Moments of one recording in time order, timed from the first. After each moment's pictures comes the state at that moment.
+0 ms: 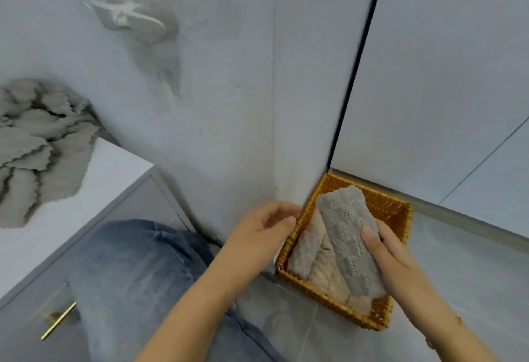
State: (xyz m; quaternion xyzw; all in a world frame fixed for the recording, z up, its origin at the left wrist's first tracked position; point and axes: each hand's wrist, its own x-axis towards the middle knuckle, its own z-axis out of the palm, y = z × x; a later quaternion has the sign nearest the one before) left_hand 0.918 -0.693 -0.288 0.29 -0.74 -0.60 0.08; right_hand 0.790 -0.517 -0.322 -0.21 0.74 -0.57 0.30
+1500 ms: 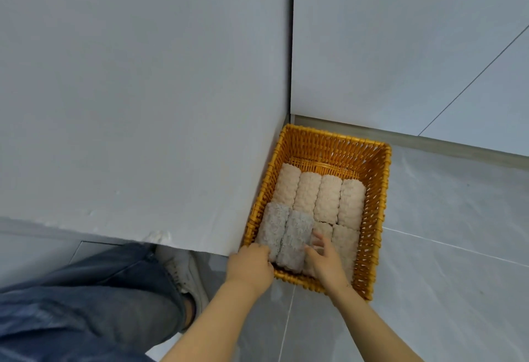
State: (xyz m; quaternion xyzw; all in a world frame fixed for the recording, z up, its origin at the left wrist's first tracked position) left_hand 0.808 -0.689 -0.526 0.24 -0.89 -0.21 -0.31; right_hand 0.729 -0.544 -0.594 0.05 0.77 -0.52 0.36
